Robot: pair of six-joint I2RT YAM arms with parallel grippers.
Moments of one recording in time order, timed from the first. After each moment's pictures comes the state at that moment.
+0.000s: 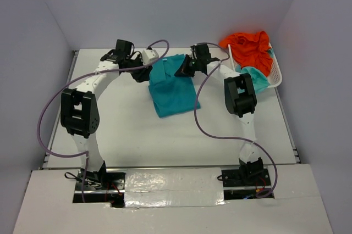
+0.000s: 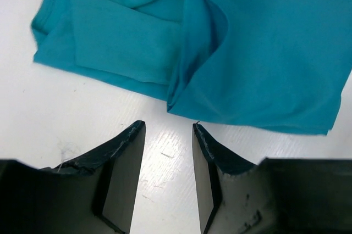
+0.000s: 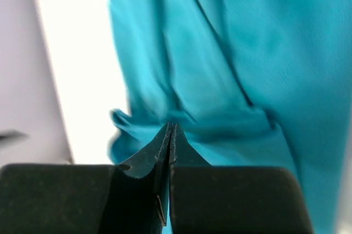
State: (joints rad) left arm -0.20 1.91 1.63 -0.58 0.54 0.66; right arm 0.31 2.36 1.86 -0.26 -0.53 0.67
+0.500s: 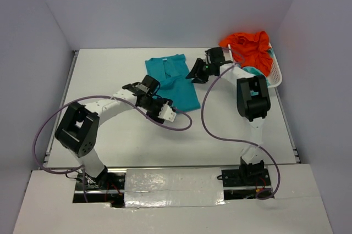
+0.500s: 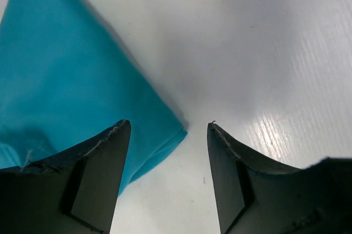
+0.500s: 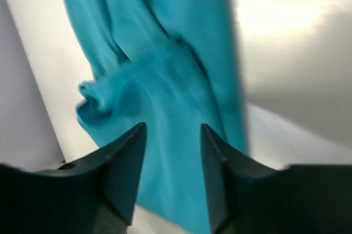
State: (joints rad) left arm -0.53 1.68 1.16 -0.60 0.55 1.37; right arm 0.22 2.20 1.64 -0.26 -0.51 0.66
